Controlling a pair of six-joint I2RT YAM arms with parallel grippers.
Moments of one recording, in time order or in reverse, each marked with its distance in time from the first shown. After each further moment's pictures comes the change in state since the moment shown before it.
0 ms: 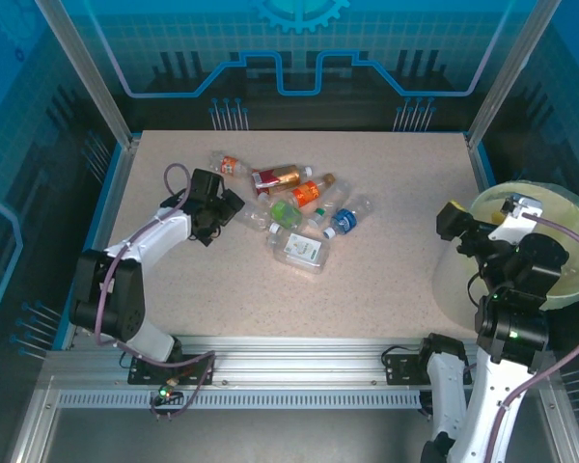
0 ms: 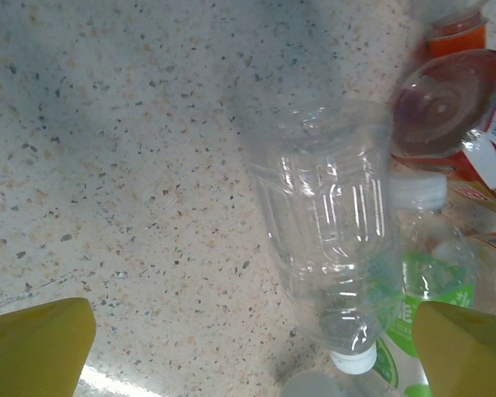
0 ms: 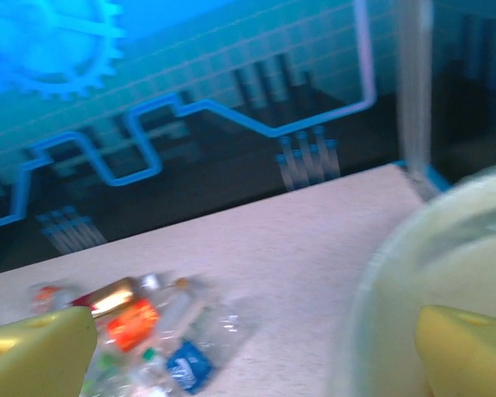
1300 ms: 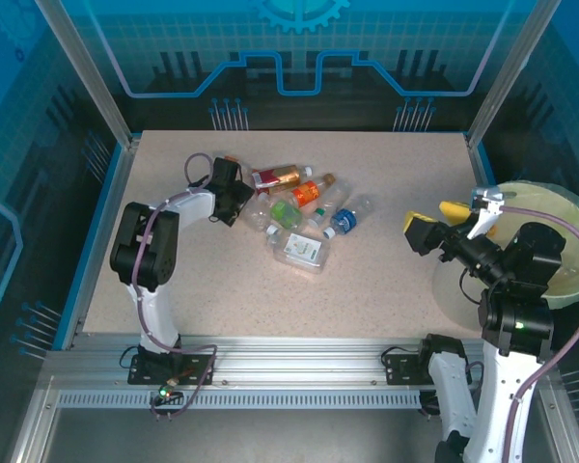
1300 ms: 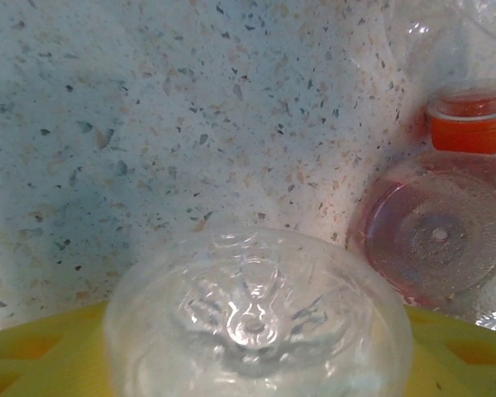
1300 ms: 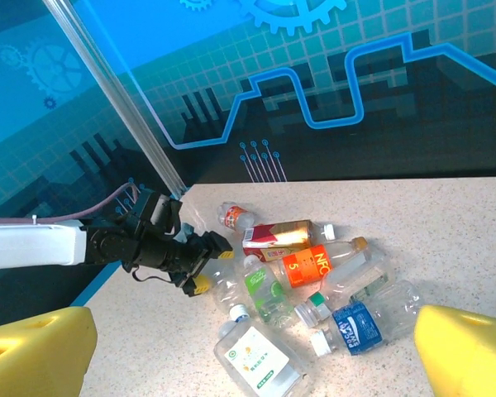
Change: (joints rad) left arm 0.000 0.397 0.227 0.195 0.019 -0.111; right arm 0.098 0.052 0.035 0.011 -0.415 -0.007
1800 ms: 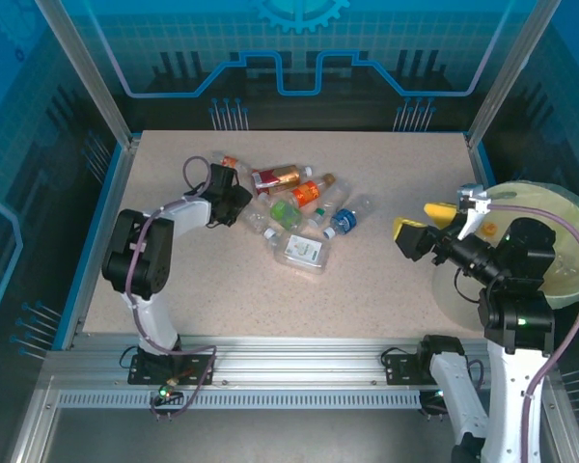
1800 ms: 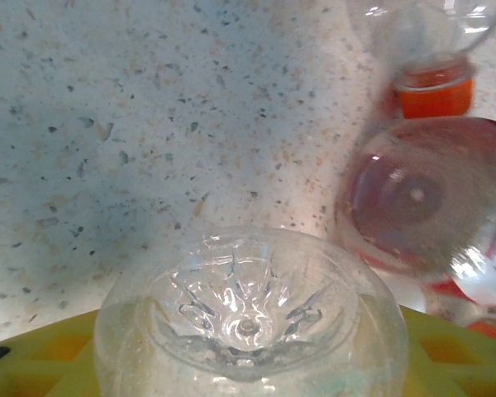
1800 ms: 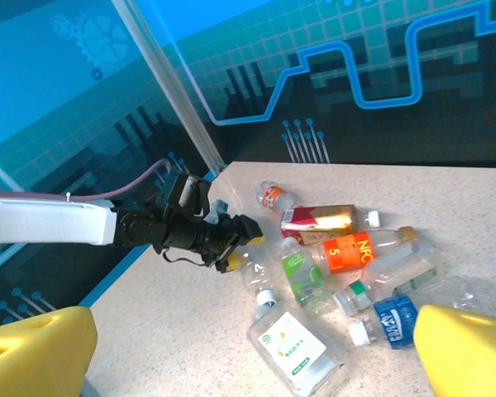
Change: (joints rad) left arm 0.000 -0.106 -0.136 0.116 0.007 0.091; right arm 0.145 0.021 0.000 0.003 0.003 -0.001
